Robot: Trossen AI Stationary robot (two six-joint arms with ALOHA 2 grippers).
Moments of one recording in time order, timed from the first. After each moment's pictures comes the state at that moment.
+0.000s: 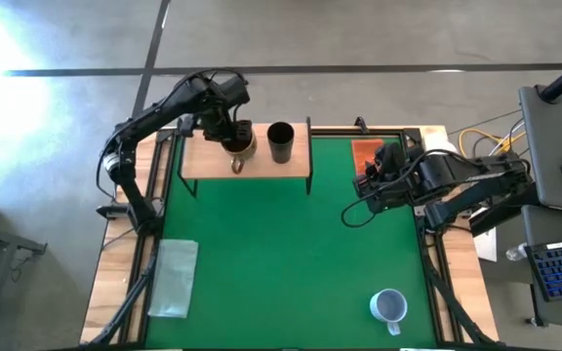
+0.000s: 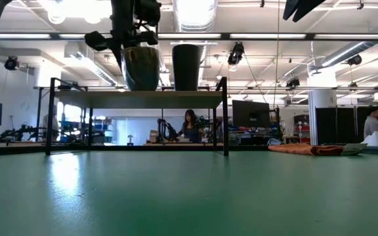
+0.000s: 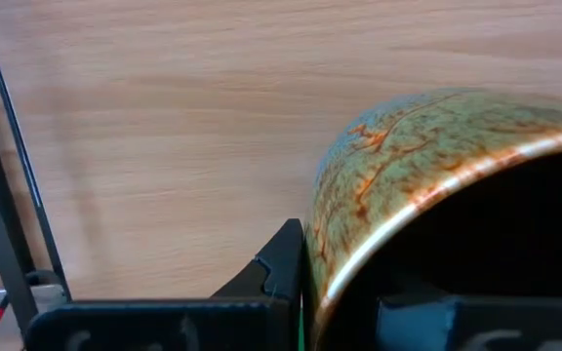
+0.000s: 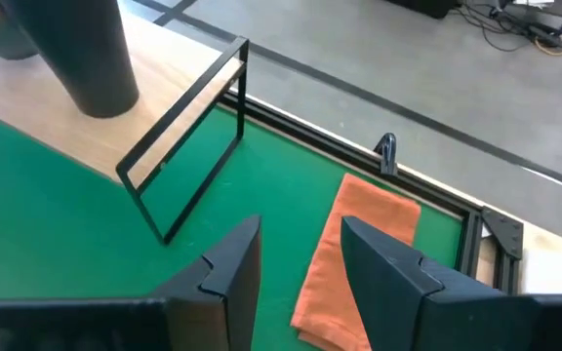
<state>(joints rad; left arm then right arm) 0.60 1.71 1.90 -1.57 -0.06 -0.89 0.23 1.33 1.53 -1.56 0.87 1.17</state>
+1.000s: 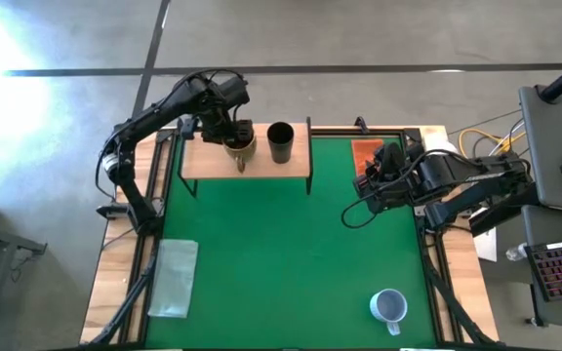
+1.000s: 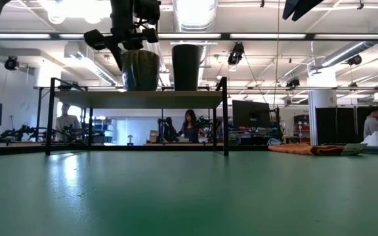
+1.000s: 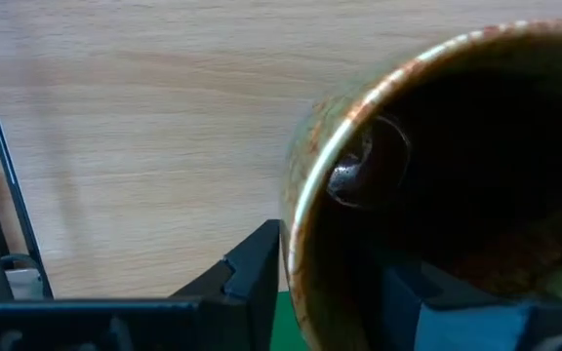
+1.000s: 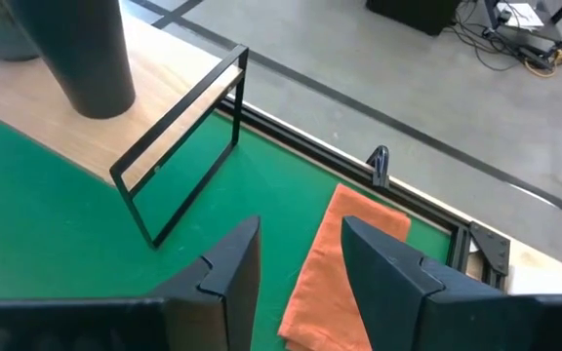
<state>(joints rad) 0.60 1.70 1.90 -1.57 -0.03 -0.93 0.23 1.33 1.53 -1.56 0.89 1.12</state>
